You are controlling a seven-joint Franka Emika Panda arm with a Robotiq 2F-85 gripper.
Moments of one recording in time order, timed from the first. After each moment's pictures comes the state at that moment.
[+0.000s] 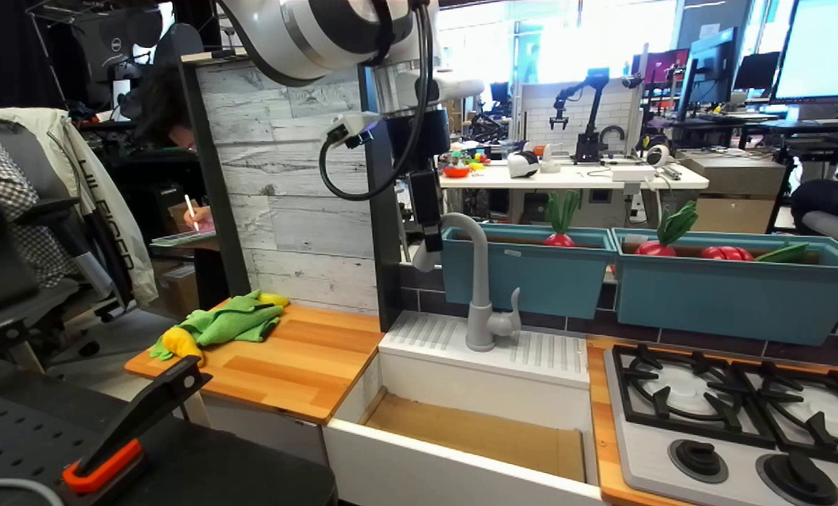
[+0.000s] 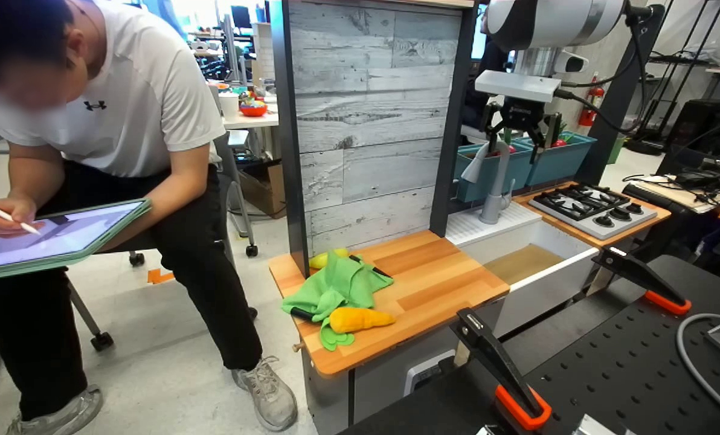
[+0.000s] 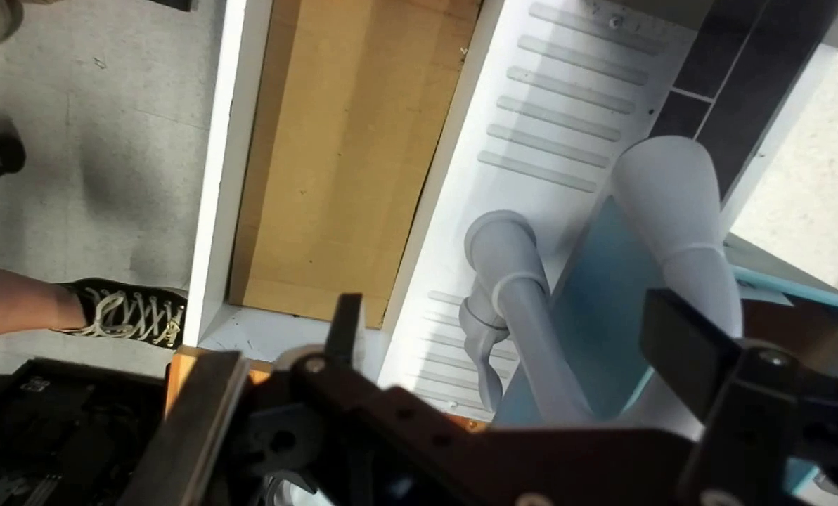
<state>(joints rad) -0.12 0.77 -0.24 -1.68 0.10 2.49 0.86</state>
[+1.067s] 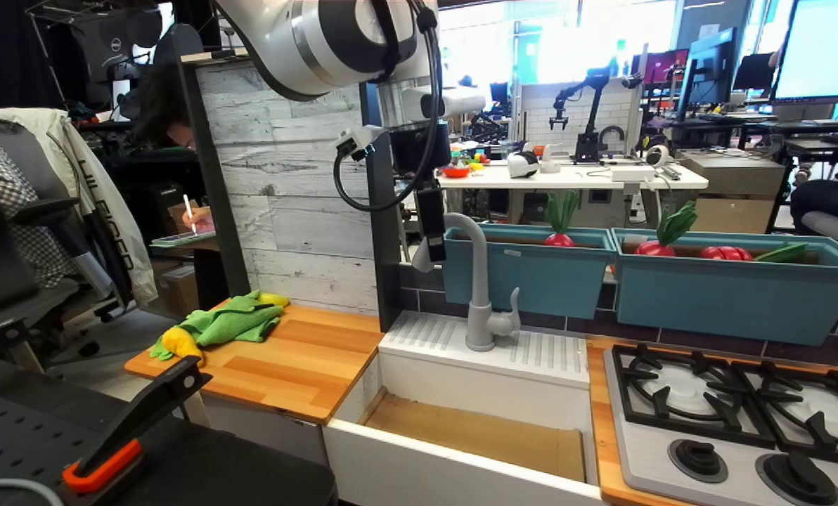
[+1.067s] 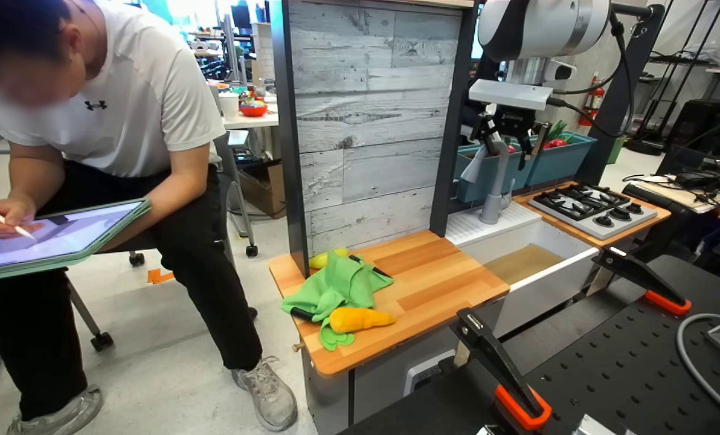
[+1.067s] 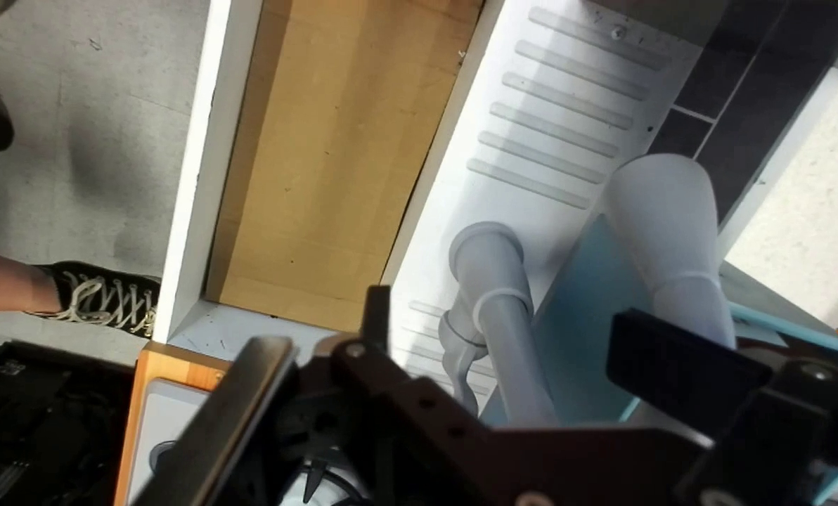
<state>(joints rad) -0.12 0.83 -0.23 -1.61 0.10 2.47 0.81</state>
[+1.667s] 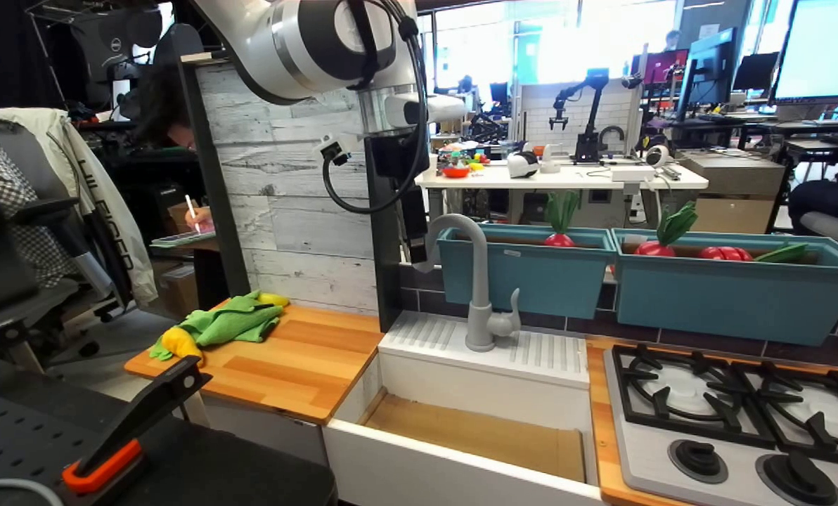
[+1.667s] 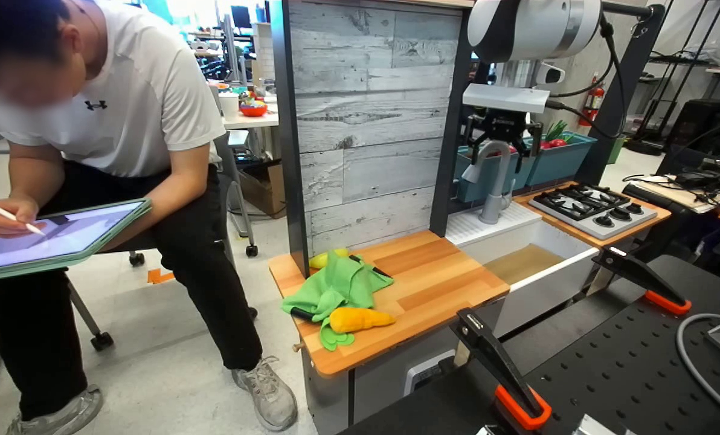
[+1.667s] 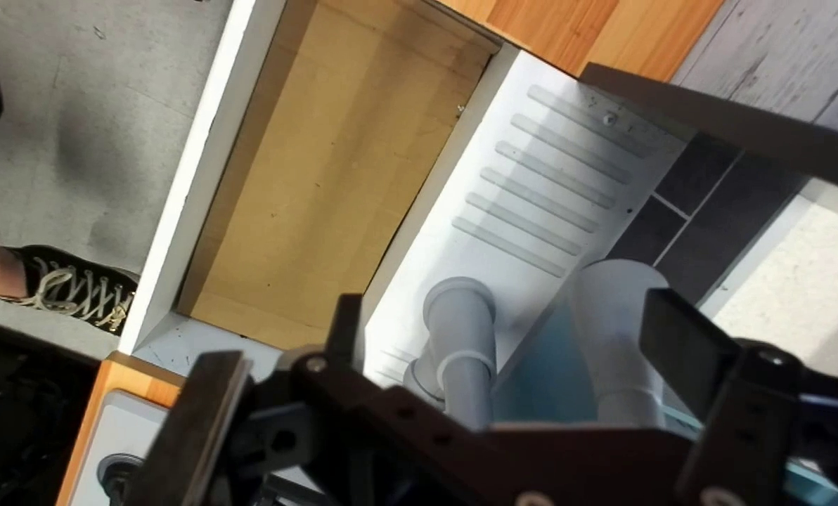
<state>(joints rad) -0.10 0.81 -0.22 -1.65 0.10 2.47 0.71</state>
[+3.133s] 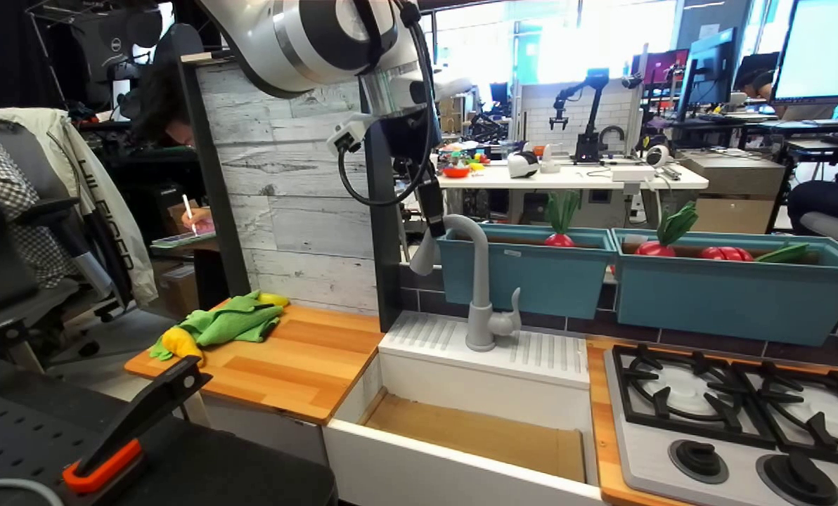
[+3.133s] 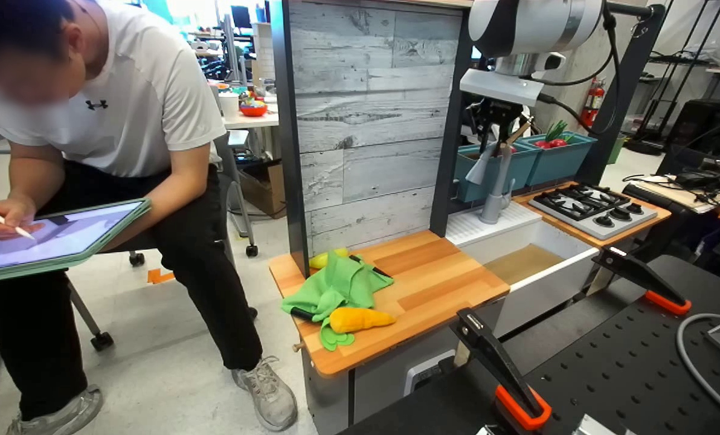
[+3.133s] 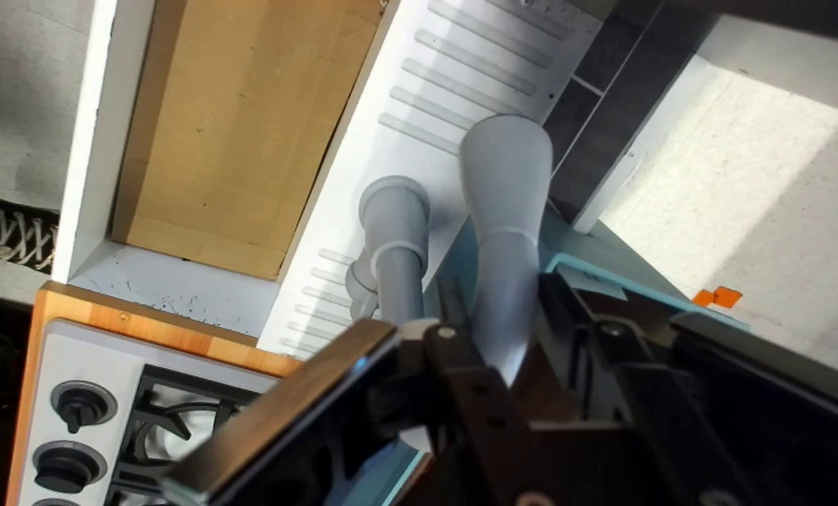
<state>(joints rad) -0.07 0.80 -0.25 -1.64 0.11 2.62 0.76</state>
